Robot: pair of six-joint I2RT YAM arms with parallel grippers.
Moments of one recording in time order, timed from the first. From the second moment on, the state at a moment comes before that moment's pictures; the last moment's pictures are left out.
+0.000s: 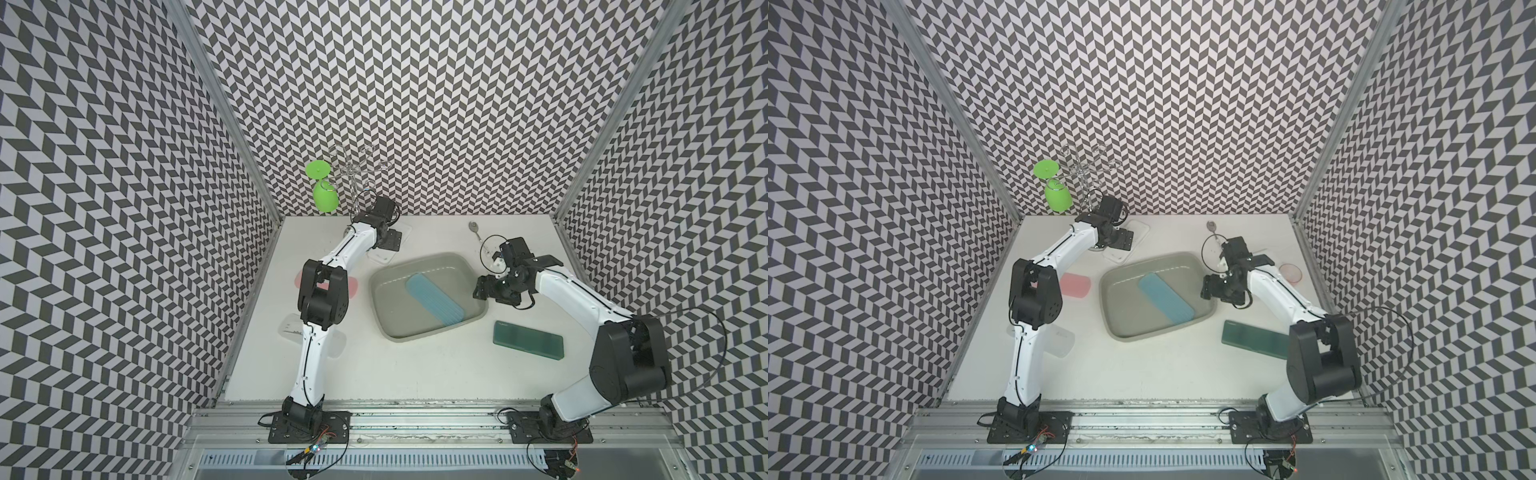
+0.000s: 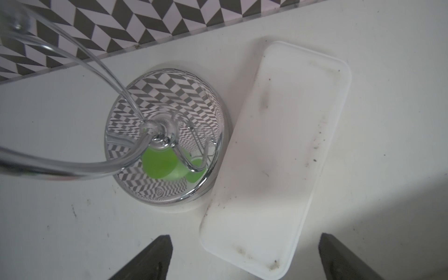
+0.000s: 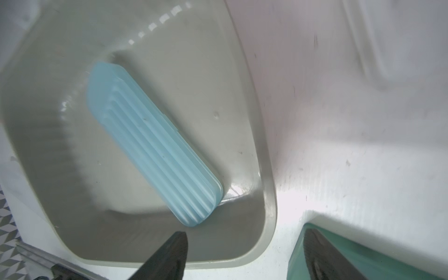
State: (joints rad) left arm -0.37 2.31 2.09 -0.80 -0.20 -0.11; right arm 0.24 1.55 1.19 -0.83 -0.24 0.31
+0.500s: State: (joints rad) left arm -0.37 2.03 1.76 -0.91 -0.13 -0.48; right arm 0.49 1.82 1.43 -0.77 -0.24 -0.01
